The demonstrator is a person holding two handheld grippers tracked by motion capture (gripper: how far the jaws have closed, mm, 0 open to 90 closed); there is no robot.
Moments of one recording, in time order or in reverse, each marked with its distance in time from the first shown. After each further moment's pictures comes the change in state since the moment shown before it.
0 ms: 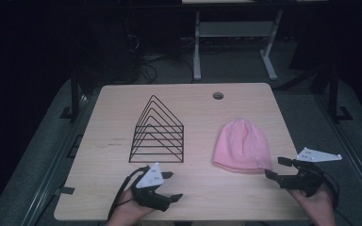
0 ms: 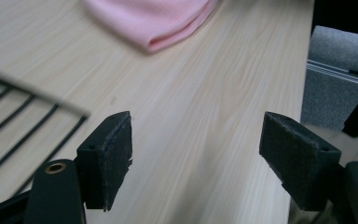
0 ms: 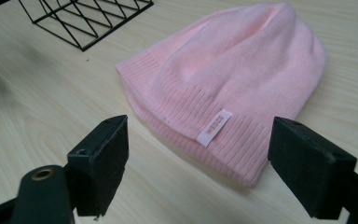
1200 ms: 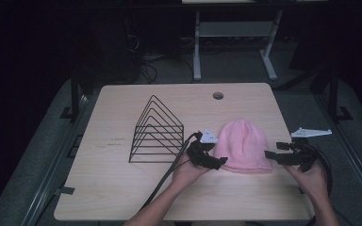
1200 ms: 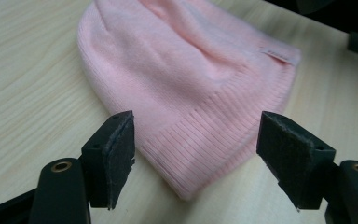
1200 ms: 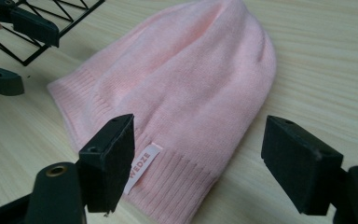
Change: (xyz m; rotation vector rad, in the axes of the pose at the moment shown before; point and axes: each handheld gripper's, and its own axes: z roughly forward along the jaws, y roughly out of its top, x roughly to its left) left arm 0.053 0.082 0.145 0.045 0.055 -0.166; right arm -0.054 0.030 0.034 0.093 -0.031 0.090
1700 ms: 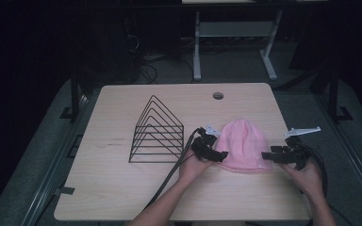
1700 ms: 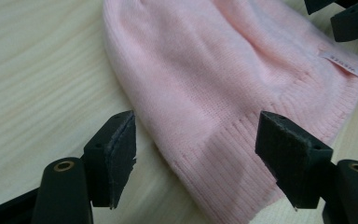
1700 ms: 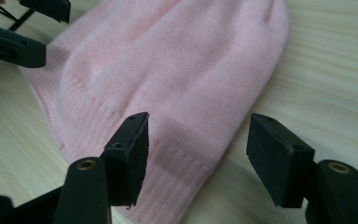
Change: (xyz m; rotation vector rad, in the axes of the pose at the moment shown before) left arm 0.017 0.004 0.027 0.074 0.053 -0.134; right arm -0.011 -0.002 0.023 0.108 0.022 0.033
